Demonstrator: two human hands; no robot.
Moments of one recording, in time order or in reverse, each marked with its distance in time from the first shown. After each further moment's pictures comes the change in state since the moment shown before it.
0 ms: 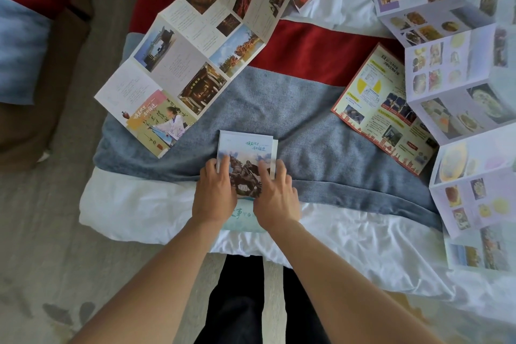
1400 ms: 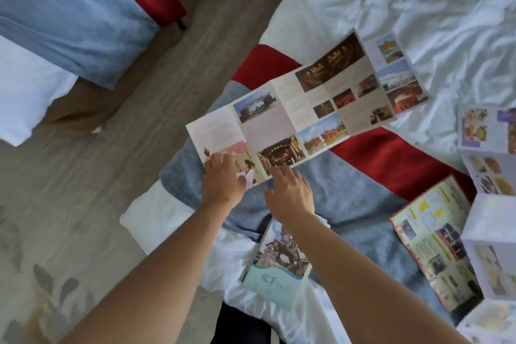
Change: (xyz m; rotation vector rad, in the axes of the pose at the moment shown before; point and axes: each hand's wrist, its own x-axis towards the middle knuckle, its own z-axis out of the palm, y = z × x) left_hand 0.104 -0.102 -0.111 -0.200 0.117 -0.386; right_hand 0.127 -0.153 -0.078 -0.203 -0.085 -0.387
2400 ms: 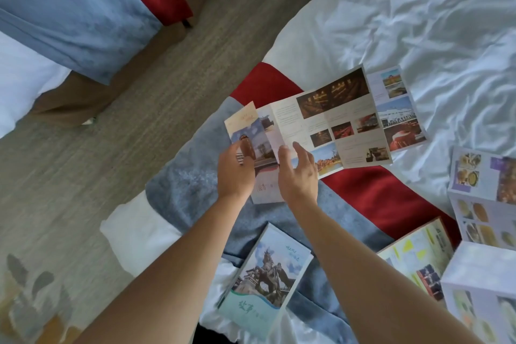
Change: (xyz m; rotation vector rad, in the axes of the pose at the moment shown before) left_hand 0.050 0.079 -0.029 -0.921 0.172 -0.250; right_hand 0.078 0.009 -0.061 0.541 0.186 0.295
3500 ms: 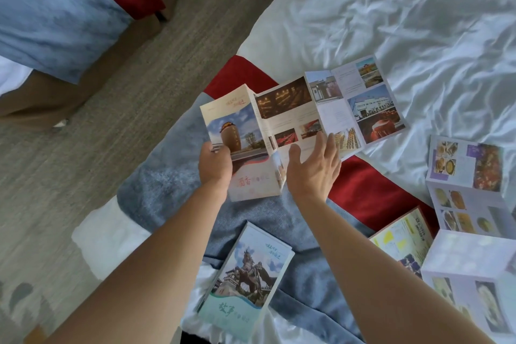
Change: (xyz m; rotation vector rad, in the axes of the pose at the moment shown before) left_hand 0.019 0.001 0.030 -0.207 0.101 -0.343; right_hand 0.032 0.043 -0.044 -0.235 0.304 -0.037
